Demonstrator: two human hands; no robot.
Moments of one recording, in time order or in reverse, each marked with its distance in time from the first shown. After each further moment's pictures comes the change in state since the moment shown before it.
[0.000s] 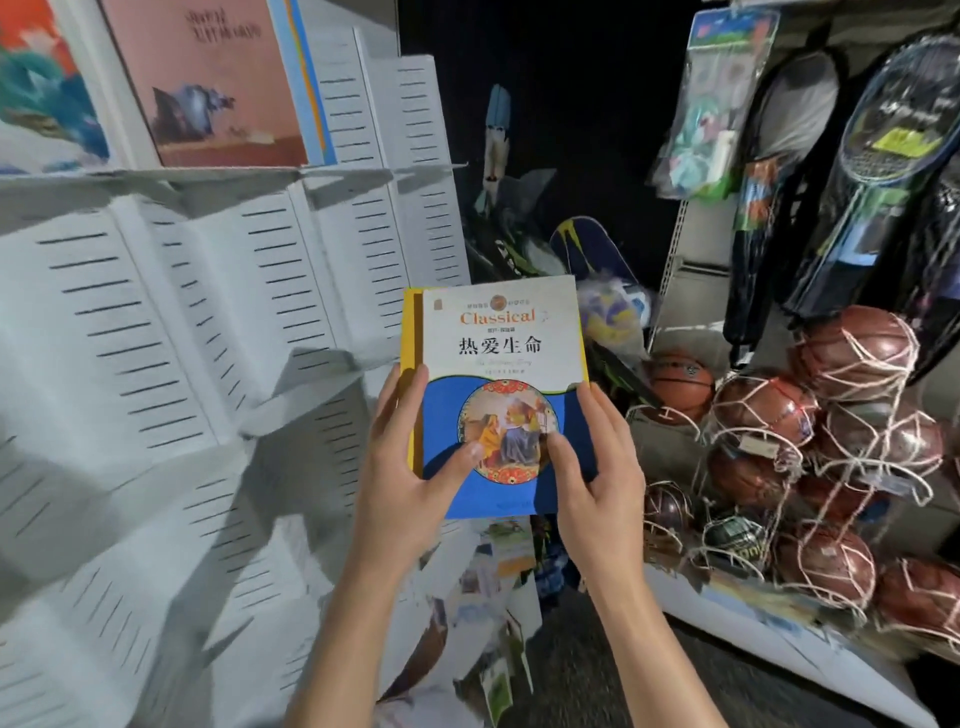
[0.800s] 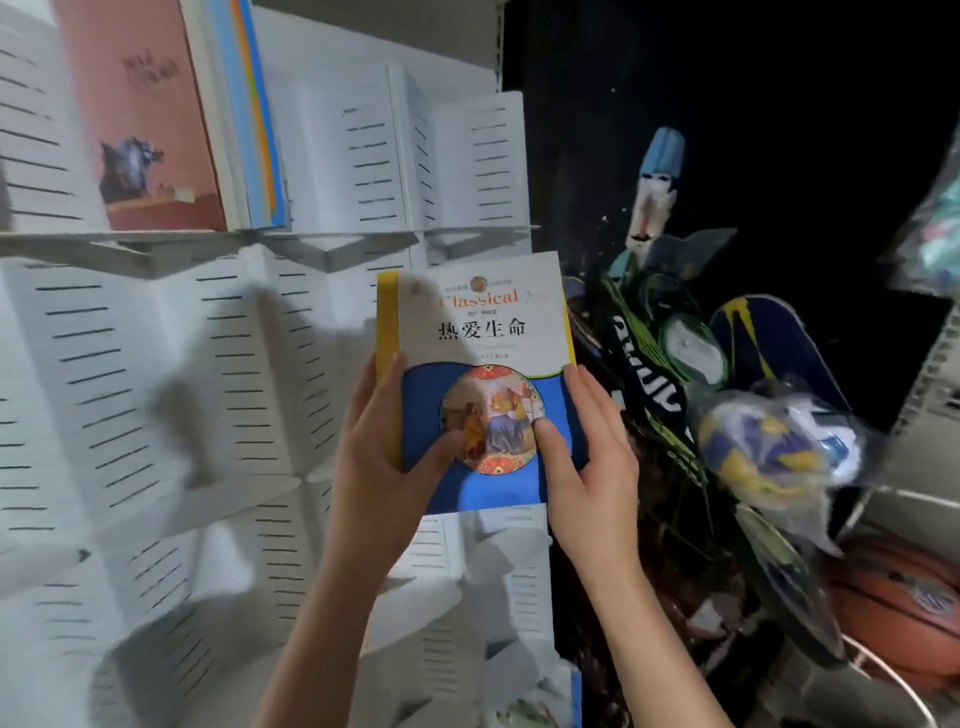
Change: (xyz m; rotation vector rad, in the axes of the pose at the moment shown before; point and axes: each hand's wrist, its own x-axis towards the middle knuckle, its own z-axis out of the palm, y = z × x) left_hand 0.214 -0.049 0.154 0.300 0.487 -0.009; right_hand 0.303 0.149 0.066 0.339 -0.308 -0.242
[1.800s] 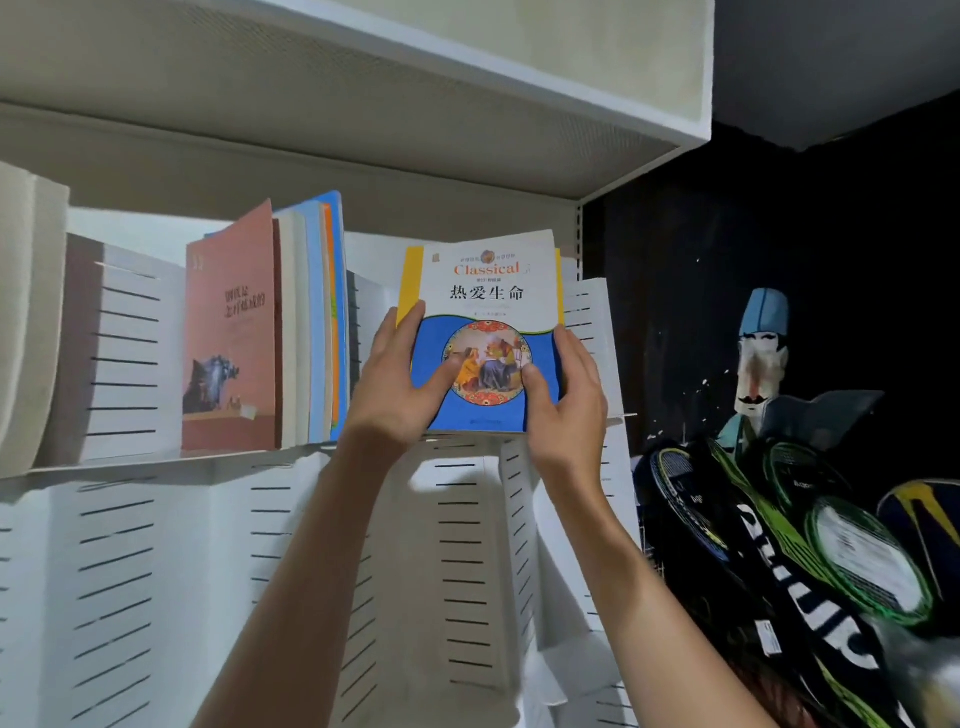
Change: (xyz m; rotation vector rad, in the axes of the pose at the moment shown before) left_hand 0.286 0.000 -0.017 0.354 0.094 0.169; right_hand 0.259 -0.025 0.146 0.277 0.078 -0.136
